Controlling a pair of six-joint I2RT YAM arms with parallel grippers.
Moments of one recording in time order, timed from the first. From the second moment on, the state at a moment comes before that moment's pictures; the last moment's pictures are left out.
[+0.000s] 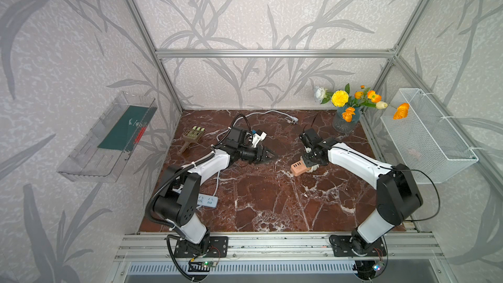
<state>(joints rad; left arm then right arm) -0.35 1.60 1.01 -0.14 0.97 -0.55 0.49 1.62 1.16 -0.77 0.31 0.17</state>
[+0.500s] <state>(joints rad) -0.28 1.56 1.00 -0.18 0.98 -0.51 0.37 1.51 1.00 -0.78 0.34 0.18</state>
